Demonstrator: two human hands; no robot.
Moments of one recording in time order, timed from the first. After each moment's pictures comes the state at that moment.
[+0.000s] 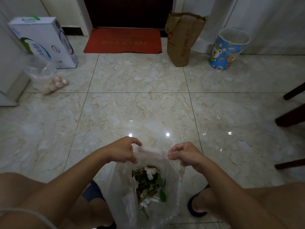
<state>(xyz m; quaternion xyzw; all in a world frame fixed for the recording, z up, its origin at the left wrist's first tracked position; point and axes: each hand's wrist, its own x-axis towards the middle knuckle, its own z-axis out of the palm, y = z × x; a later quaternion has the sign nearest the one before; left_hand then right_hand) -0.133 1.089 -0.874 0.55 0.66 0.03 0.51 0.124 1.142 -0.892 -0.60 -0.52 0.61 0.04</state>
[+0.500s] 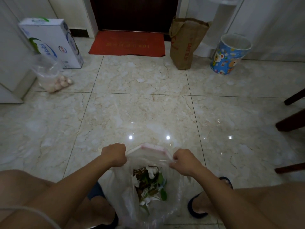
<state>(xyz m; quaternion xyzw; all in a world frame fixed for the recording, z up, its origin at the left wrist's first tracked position) -0.142 1.064 -0.894 0.56 0.75 -0.22 0.26 0.109 1.118 -0.902 -0.57 -0.75 0.33 -0.12</state>
